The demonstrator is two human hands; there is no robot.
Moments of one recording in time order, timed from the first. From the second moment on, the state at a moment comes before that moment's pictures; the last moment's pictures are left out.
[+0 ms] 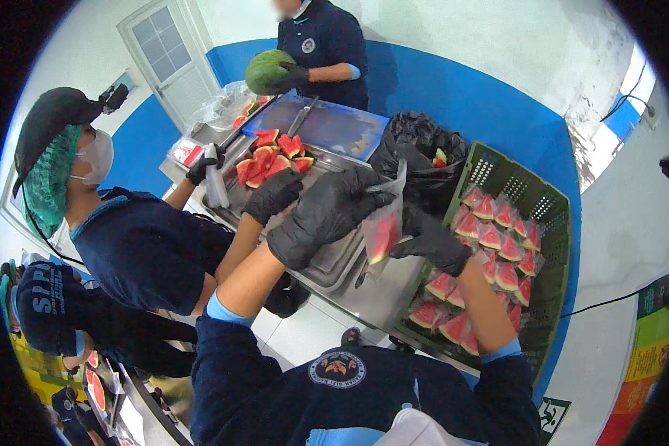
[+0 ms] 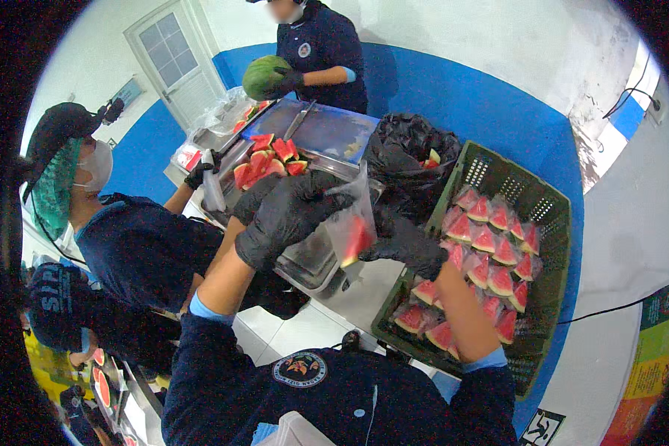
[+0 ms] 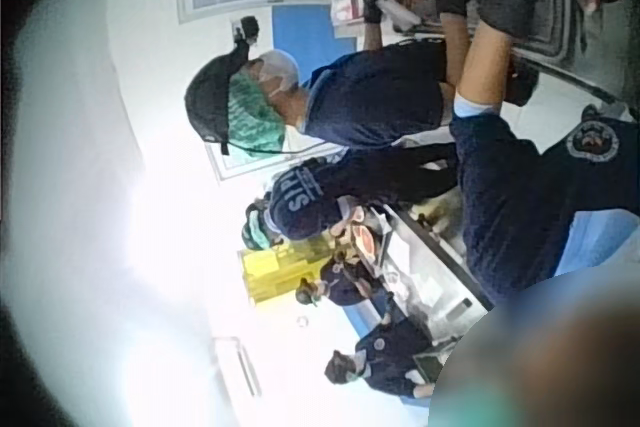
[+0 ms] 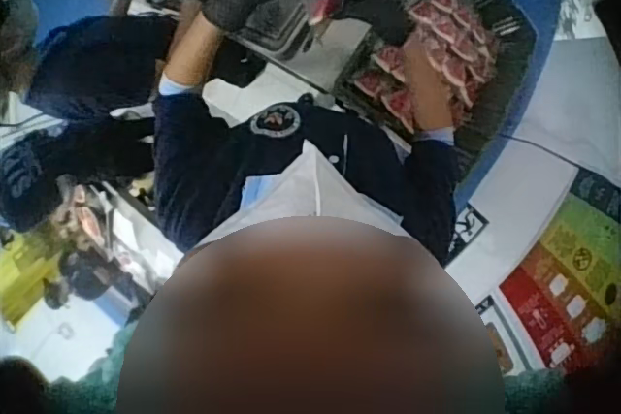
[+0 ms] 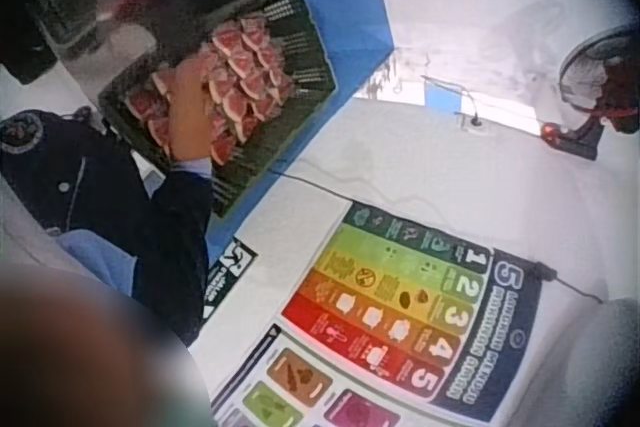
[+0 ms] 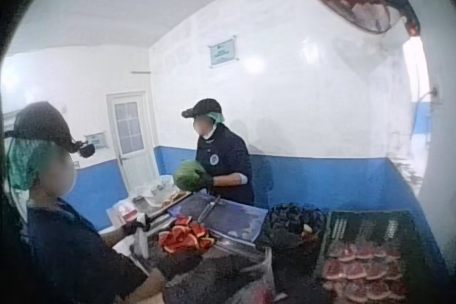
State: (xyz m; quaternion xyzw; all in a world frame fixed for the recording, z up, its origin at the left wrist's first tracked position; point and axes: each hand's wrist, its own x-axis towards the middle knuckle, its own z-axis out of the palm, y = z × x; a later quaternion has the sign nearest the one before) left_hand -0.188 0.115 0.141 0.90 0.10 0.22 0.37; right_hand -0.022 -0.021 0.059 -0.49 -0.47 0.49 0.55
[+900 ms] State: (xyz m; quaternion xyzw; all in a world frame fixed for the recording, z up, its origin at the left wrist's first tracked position) left_hand -0.037 0.049 0.060 0.92 -0.09 0.32 0.20; right_hand 0.096 -0.117 0.039 -0.45 -0.44 0.32 0.71
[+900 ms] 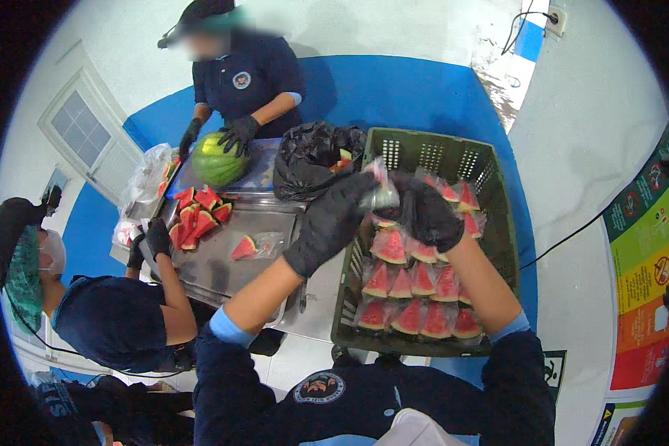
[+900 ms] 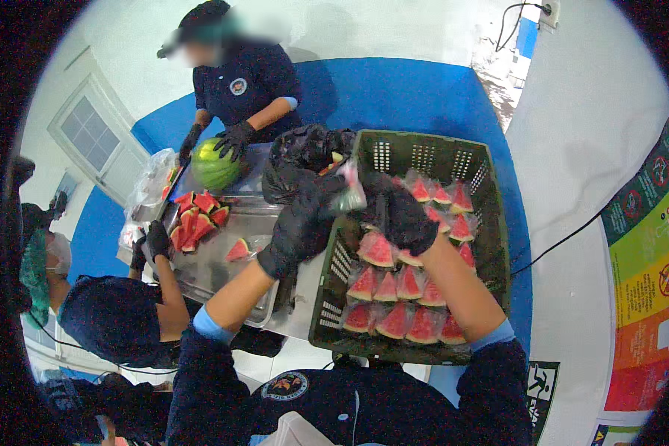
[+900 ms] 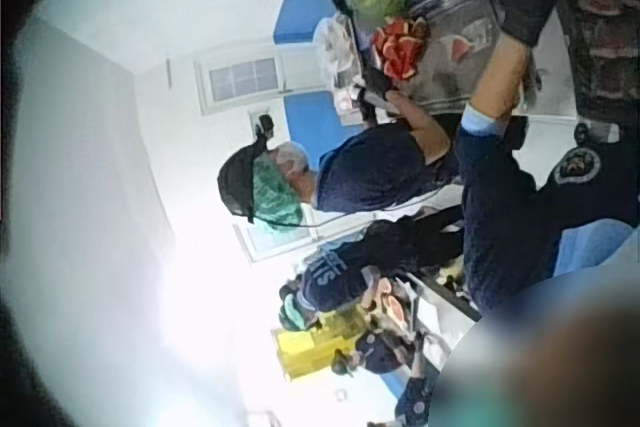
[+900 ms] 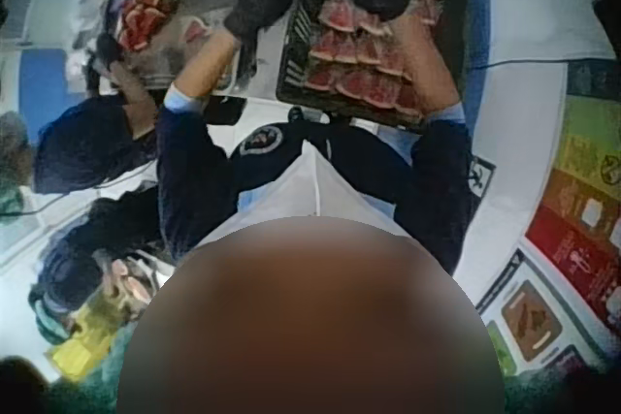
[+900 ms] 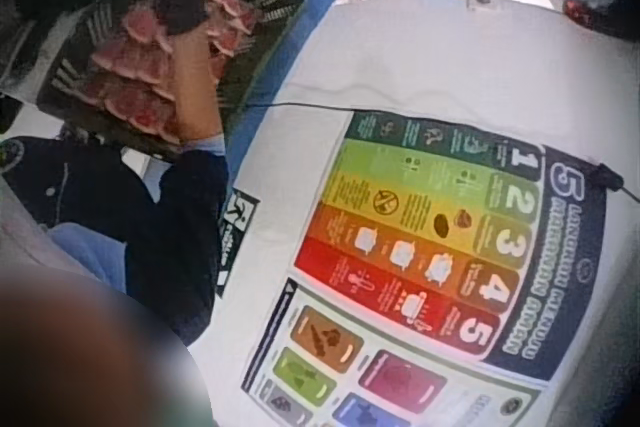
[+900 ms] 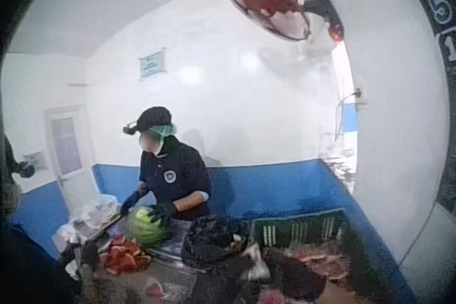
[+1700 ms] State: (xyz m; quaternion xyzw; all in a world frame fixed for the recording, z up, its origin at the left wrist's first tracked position) left_hand -0.061 0.035 0.037 0.66 0.24 0.20 0.69; right_hand 0.353 -0.007 -0.122 -0.79 -0.24 0.37 0.43
